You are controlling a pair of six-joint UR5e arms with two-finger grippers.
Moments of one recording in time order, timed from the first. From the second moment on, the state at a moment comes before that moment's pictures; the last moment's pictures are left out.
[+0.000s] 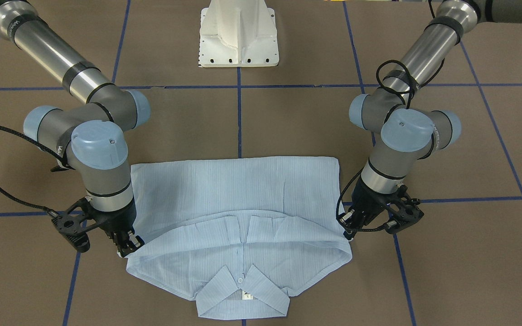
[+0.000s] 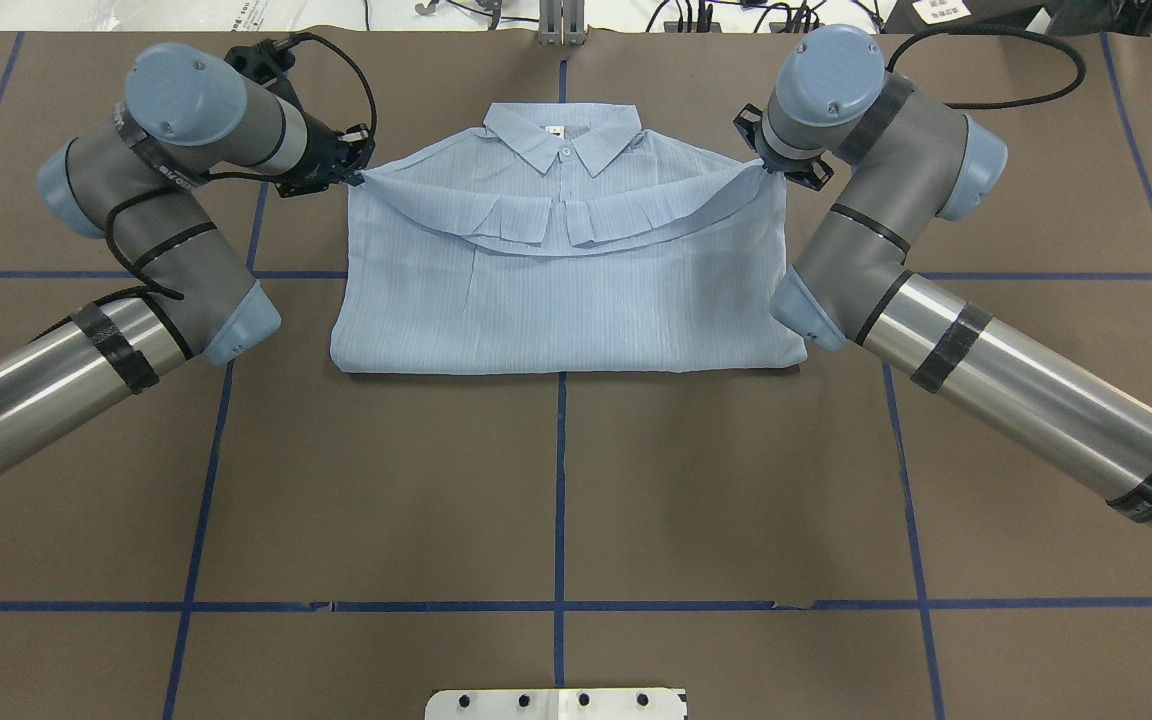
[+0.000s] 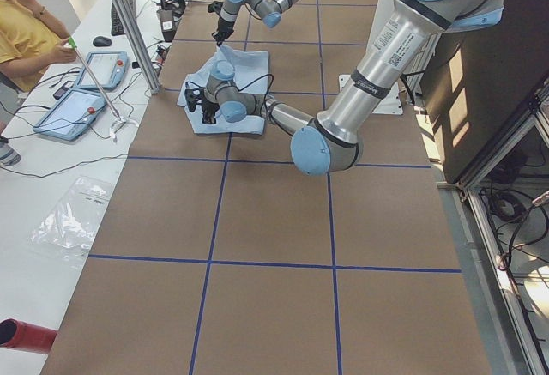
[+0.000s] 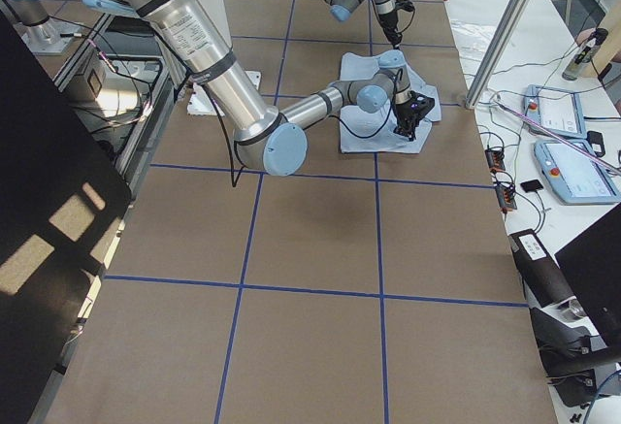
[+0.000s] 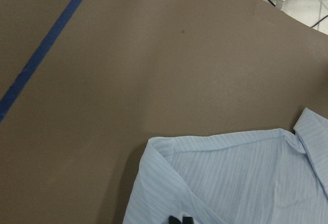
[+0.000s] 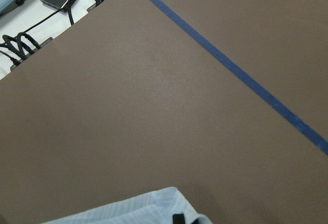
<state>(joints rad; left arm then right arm) -0.85 -2.23 -1.22 -2.25 -1.85 -1.49 0.83 -0.85 1.23 -1.23 1.69 1.70</state>
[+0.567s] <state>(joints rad) -0.85 -2.26 -1.15 -2.28 -1.85 -1.48 0.83 -0.85 1.18 -1.21 1.69 1.69</state>
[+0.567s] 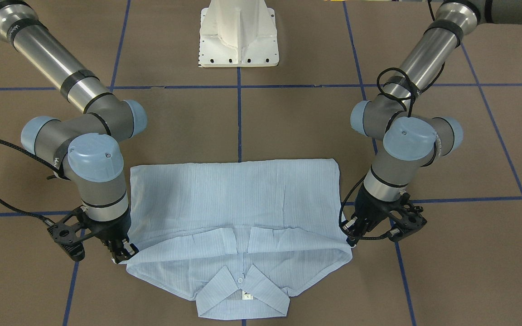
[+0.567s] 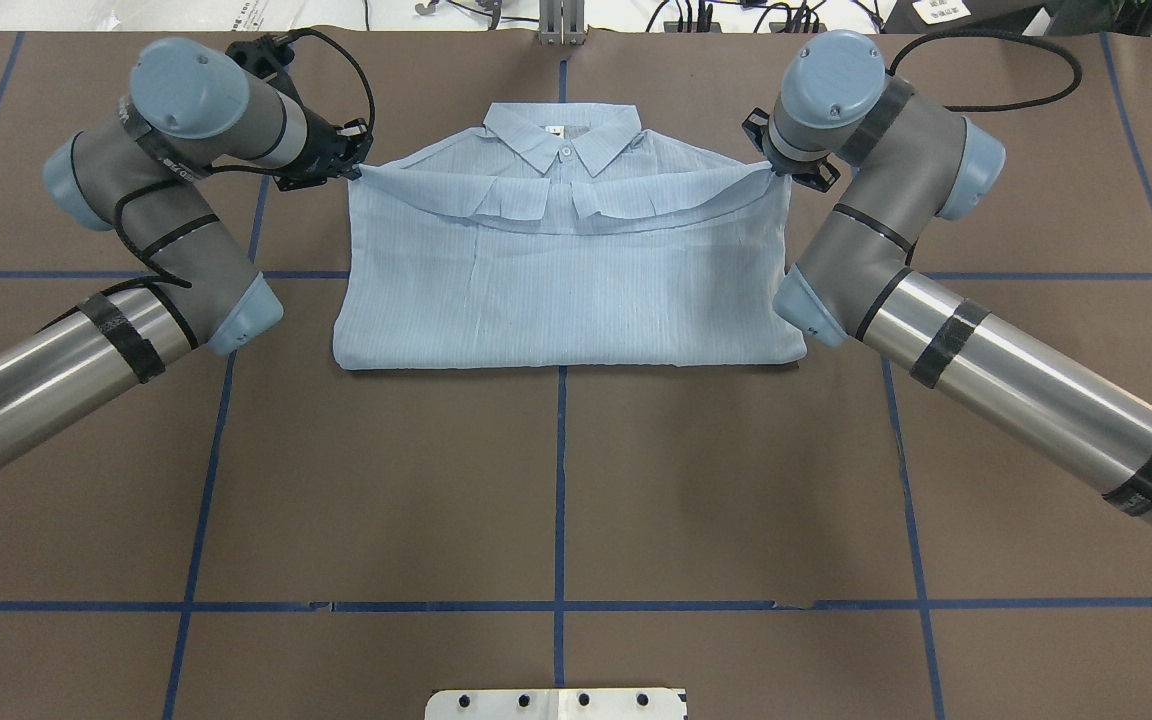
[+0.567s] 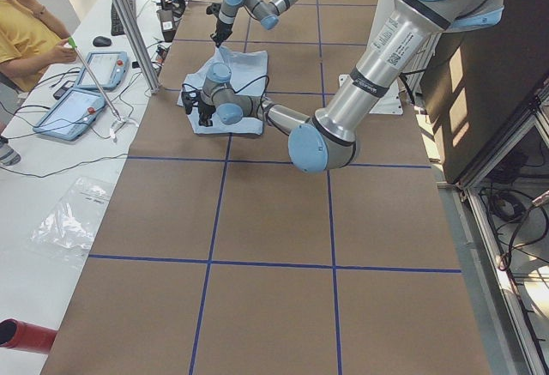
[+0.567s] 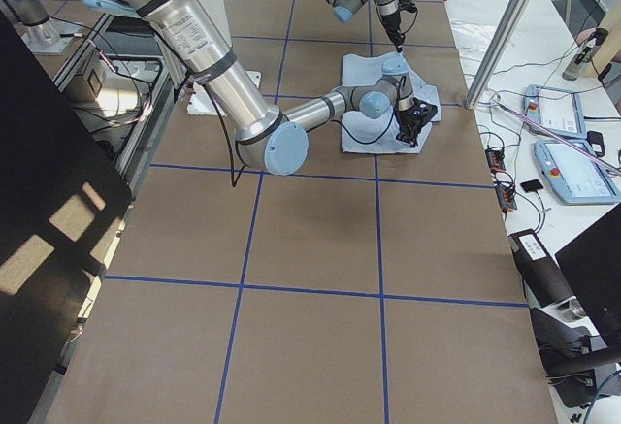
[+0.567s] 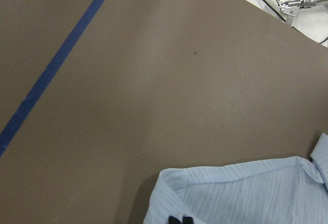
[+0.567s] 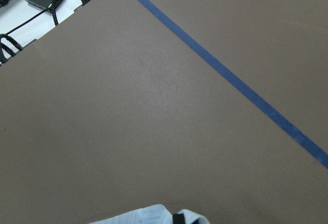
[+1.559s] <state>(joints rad) -0.86 -2.26 -1.12 -2.31 -1.85 -1.47 0.82 -0.85 1.24 -1.20 1.71 1.70</state>
